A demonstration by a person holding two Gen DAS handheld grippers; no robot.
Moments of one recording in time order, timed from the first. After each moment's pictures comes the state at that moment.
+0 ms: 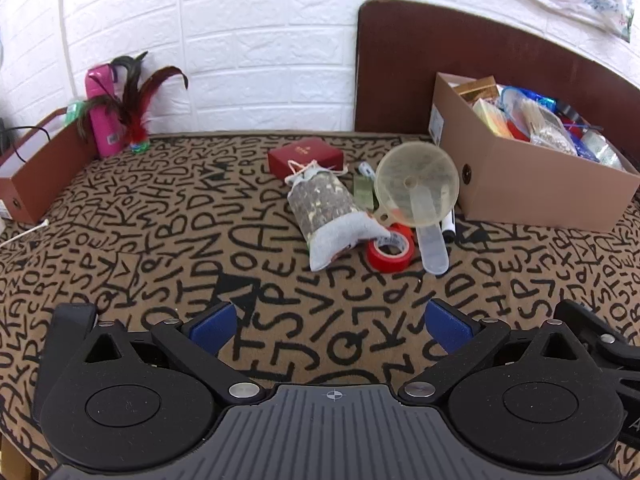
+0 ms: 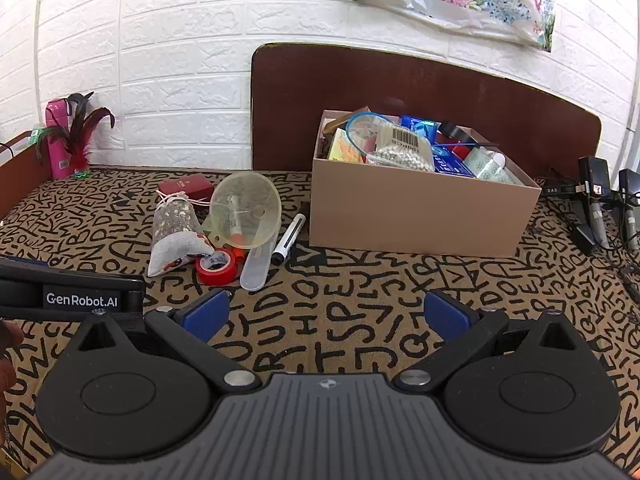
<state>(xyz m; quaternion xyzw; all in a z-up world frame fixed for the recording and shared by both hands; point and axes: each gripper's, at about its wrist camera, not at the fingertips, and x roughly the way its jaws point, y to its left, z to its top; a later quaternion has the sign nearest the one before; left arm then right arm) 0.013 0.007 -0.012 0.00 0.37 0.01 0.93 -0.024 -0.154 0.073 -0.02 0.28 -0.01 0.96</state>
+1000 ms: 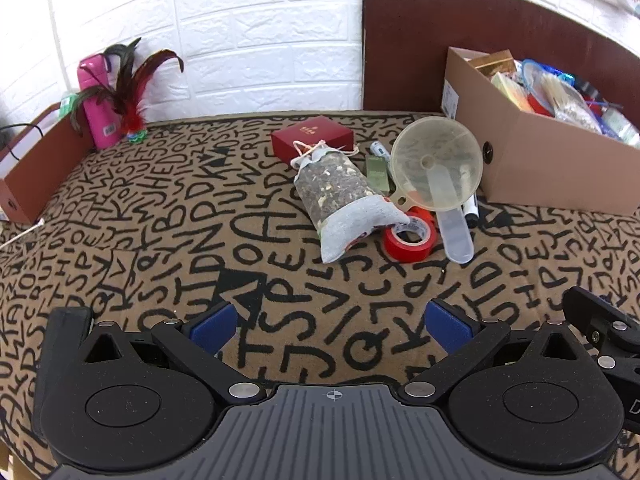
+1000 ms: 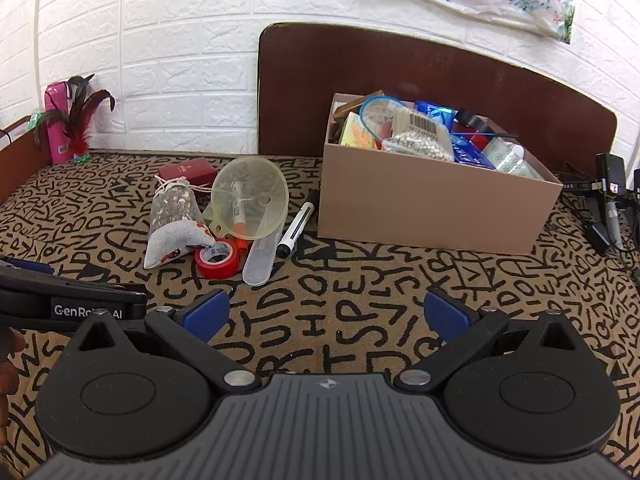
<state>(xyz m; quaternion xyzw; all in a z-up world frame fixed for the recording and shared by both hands) 0.041 0.012 -0.030 0.02 0.40 0.01 0.92 0.003 -0.147 0.062 -0.03 0.30 0.00 0.95</state>
